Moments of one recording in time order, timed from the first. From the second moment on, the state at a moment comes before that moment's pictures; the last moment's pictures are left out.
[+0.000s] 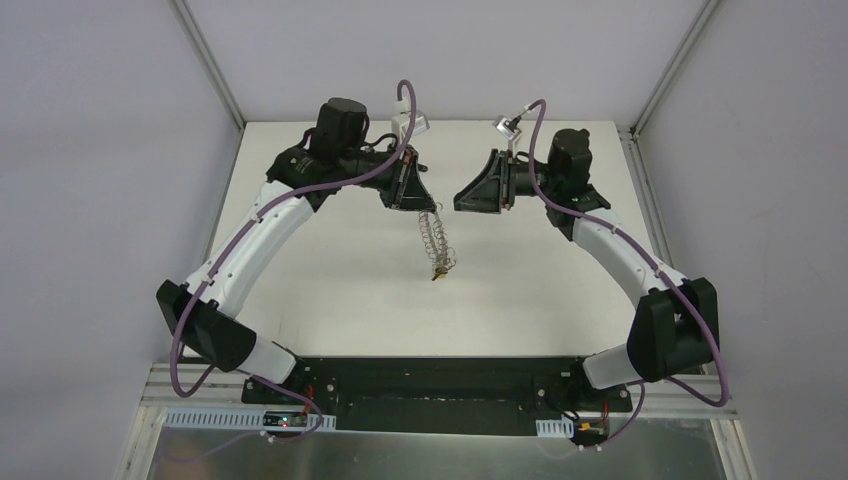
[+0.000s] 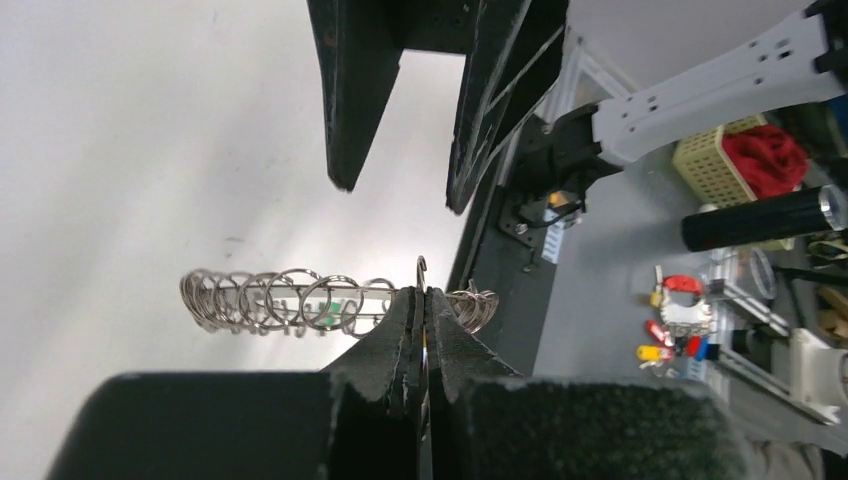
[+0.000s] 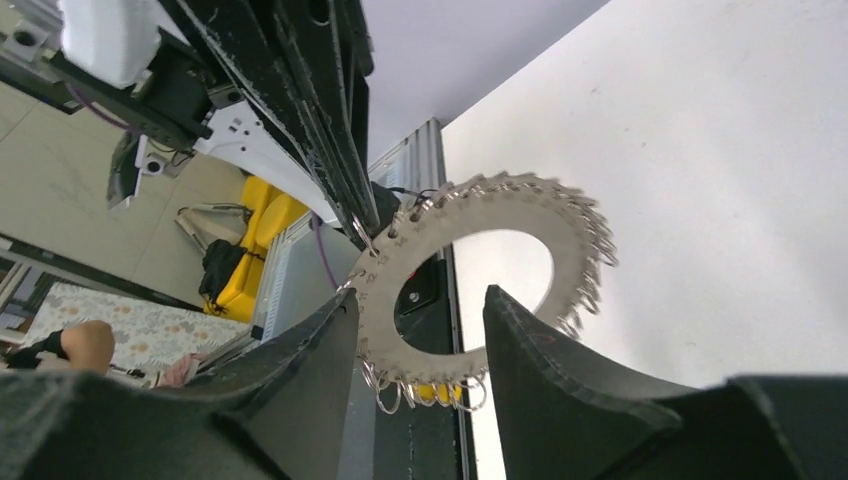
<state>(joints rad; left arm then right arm) -0.52 1.47 1.59 -0.65 0.86 -0.17 0.35 1.45 1.11 0.32 -1.26 0.69</state>
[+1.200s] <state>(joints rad) -0.52 1.18 1.39 -0.99 0.52 0.27 0.48 2.48 2.22 -0.36 -0.47 0.15</state>
